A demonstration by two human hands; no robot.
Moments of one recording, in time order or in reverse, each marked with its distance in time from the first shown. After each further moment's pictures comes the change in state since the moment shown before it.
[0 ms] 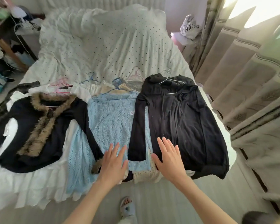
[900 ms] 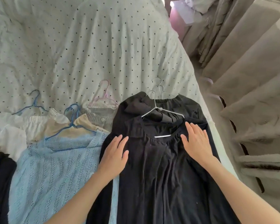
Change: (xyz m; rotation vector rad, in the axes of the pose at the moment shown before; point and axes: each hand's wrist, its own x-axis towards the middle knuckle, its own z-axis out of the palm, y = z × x) left_hand 0.494 0.074 0.048 -0.115 -0.149 -0.012; right_hand 0.487 0.275 -0.053 -0.115 -0.073 0.218
